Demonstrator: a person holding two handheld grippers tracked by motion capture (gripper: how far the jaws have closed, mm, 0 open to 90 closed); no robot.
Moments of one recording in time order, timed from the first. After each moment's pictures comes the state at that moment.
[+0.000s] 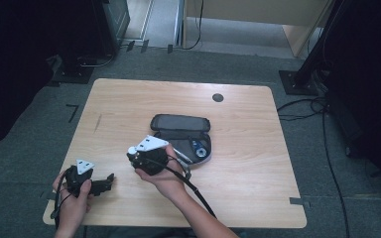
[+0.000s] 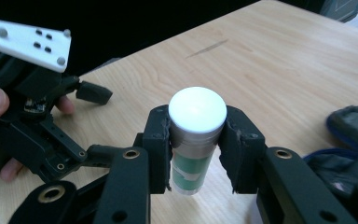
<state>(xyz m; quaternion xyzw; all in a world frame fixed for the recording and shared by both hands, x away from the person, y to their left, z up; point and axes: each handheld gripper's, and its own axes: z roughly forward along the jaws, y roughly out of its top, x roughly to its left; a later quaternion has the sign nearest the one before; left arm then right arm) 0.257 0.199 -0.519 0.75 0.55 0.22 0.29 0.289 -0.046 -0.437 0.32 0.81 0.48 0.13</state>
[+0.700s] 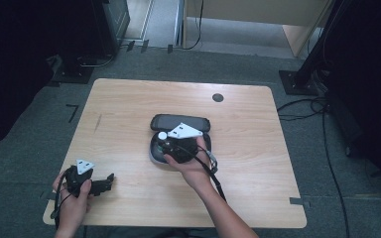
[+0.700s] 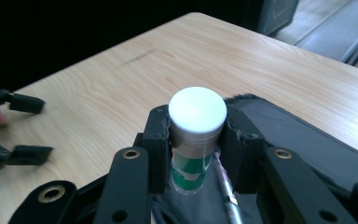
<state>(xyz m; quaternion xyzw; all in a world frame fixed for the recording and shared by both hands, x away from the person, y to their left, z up) 0.257 0.199 -0.519 0.75 0.55 0.22 0.29 0.307 -0.122 -0.419 0.37 0.78 0.48 0.18</state>
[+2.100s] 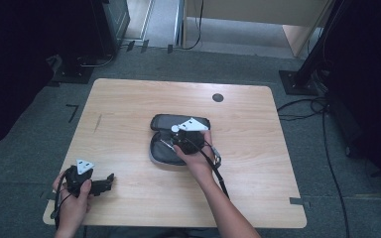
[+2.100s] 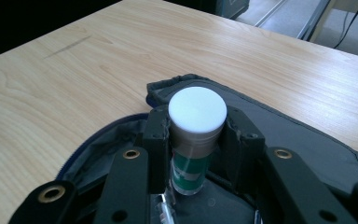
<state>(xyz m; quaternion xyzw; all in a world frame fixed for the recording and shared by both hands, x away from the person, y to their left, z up) 0.257 0.199 -0.519 0.75 0.55 0.22 0.29 0.344 -0.142 -0.452 0.43 0.75 0.44 0.22</state>
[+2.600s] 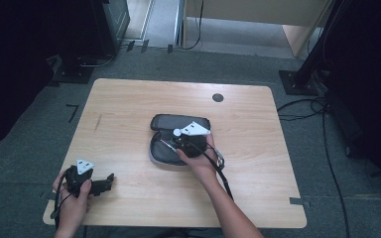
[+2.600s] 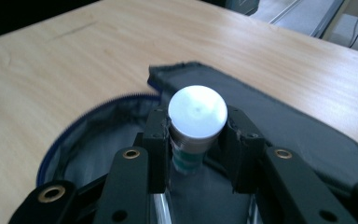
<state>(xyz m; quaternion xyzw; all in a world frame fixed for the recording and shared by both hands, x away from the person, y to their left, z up) 0.257 0.199 -0.519 0.75 0.55 0.22 0.29 0.340 -0.151 -0.465 0.41 0.77 0.45 0.22</state>
